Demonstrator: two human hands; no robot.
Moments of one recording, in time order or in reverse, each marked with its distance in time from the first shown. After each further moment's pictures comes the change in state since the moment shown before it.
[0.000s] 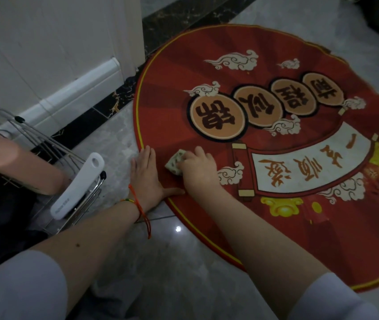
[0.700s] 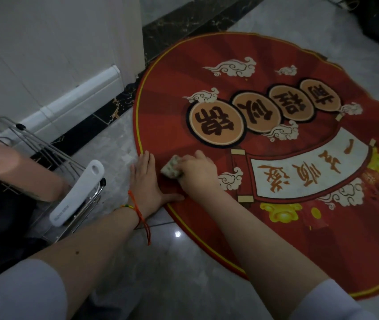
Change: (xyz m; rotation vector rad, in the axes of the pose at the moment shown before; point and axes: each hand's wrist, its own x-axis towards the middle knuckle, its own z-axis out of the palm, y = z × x) left_hand 0.000 0.001 -0.003 -0.029 -0.017 -0.011; right_hand 0.007 0.008 0.000 0.095 0.002 -0.006
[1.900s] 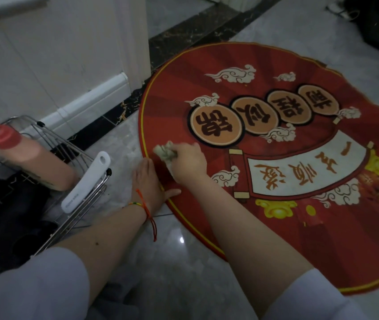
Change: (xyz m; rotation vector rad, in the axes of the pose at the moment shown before) left_hand -0.020 0.010 0.003 0.064 0.078 -0.084; right_hand -0.007 -0.031 -0.038 0.411 0.031 0.157
